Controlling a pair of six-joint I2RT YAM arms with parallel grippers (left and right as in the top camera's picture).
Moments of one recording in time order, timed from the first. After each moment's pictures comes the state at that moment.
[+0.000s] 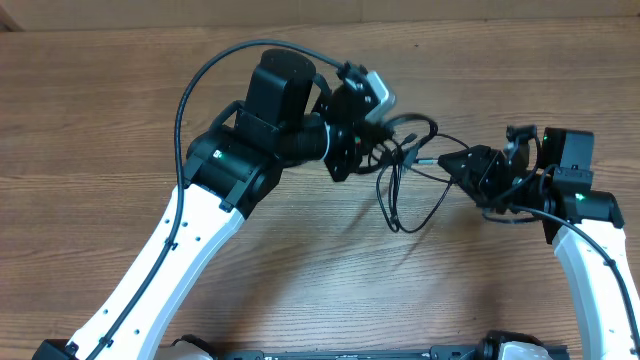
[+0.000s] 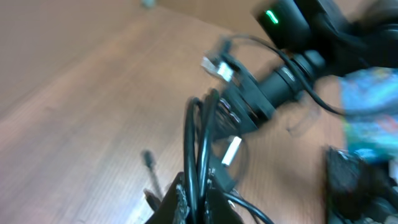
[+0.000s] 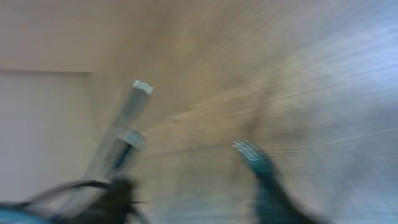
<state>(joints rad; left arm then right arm) -0.54 1.46 1.52 -0.63 0.63 0.21 -0.15 1.25 0.90 -0.63 -0.72 0.56</state>
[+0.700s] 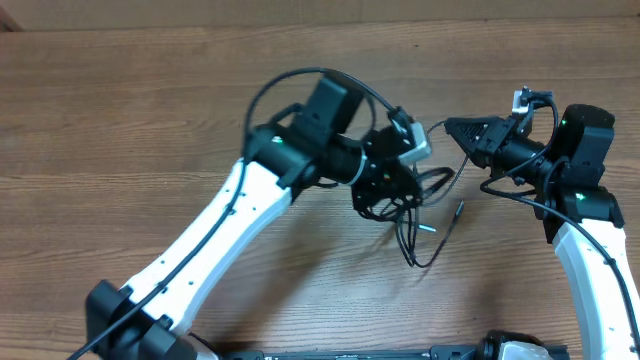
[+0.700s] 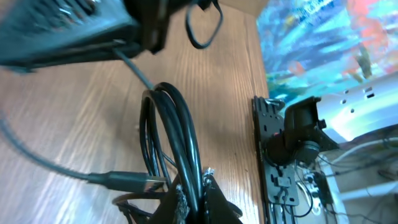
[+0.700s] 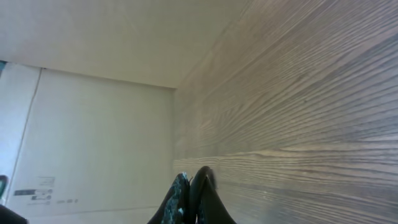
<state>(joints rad) -0.66 1.64 1.53 -0.77 0.85 0.37 -0.16 1.25 0.89 -0.18 -0.93 0.87</state>
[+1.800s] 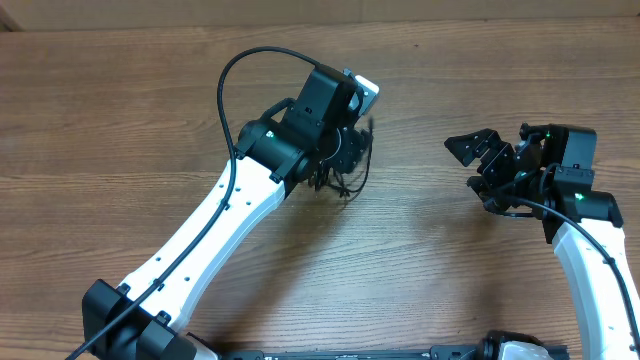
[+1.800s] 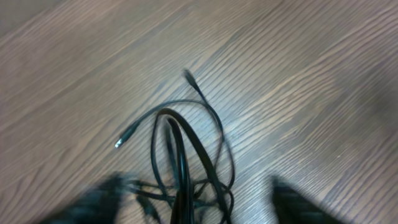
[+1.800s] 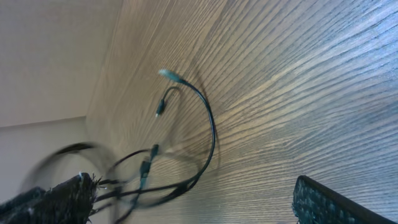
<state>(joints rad) -0.61 1.64 1.53 -0.78 -0.01 0.02 -0.15 1.26 0.89 -0.56 -0.61 0.74</state>
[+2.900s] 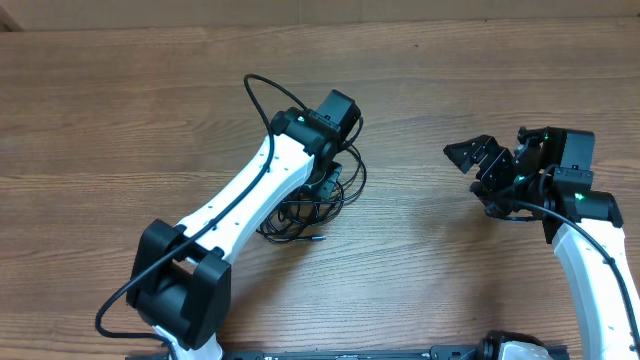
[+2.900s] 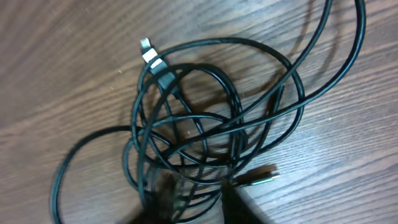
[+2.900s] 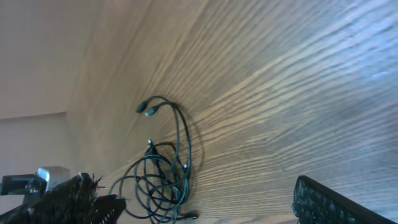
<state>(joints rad) -0.59 1.86 1.53 -1.14 -0.16 -0.20 -0.15 1.26 0.89 -0.62 -0.57 0.68</state>
